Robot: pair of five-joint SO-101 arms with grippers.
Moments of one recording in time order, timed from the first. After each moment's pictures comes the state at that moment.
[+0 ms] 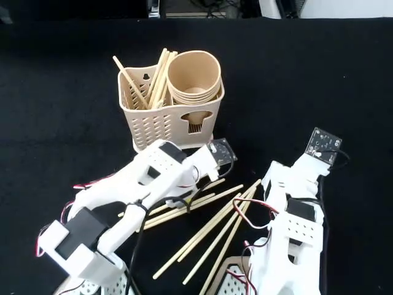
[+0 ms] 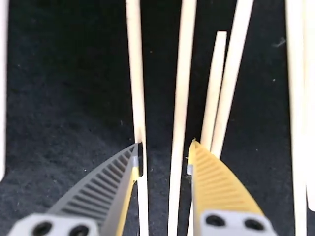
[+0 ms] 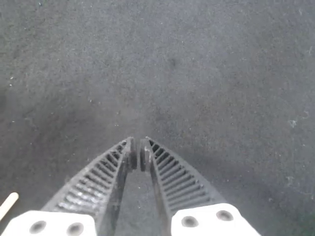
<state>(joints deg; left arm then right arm) 31.7 0.9 35.6 58.0 -27.9 20.0 -56.0 84.9 30.5 -9.3</state>
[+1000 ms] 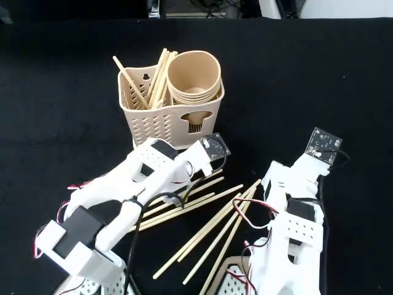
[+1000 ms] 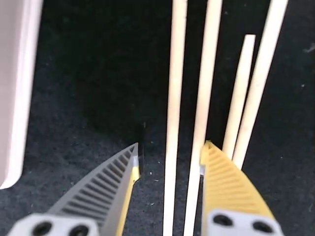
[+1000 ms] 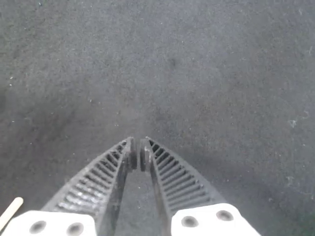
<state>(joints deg) 28.7 0.8 37.0 55.1 -29.9 20.0 -56.0 84.9 30.5 -9.3</state>
